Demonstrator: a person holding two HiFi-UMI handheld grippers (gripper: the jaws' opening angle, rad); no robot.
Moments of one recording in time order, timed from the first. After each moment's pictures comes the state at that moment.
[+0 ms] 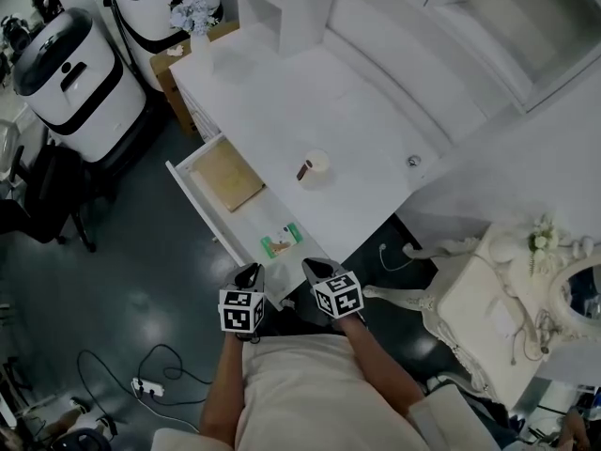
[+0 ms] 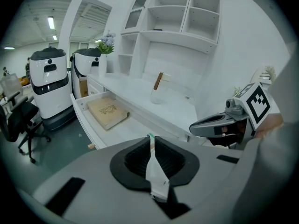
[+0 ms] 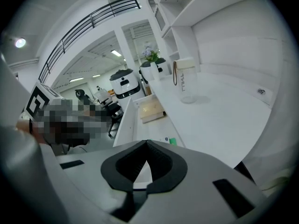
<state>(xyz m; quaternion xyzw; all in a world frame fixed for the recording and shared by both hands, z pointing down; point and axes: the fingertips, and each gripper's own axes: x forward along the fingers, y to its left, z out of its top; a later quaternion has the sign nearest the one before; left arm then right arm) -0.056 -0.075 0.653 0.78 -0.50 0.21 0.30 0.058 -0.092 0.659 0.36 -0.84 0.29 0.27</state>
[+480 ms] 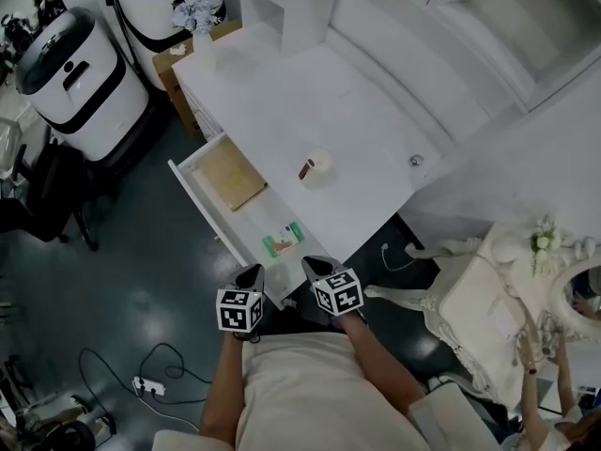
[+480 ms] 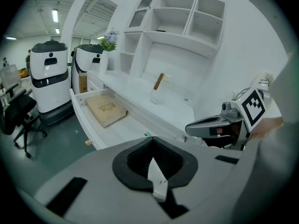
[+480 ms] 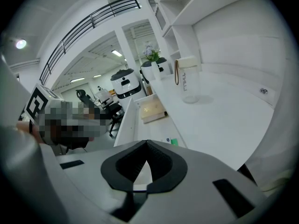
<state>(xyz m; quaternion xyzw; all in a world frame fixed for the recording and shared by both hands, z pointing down) -0.057 -0.071 0.654 0.78 -0.49 0.20 0.32 0.052 -0.094 0.661 0.36 -0.85 0.29 0.27</state>
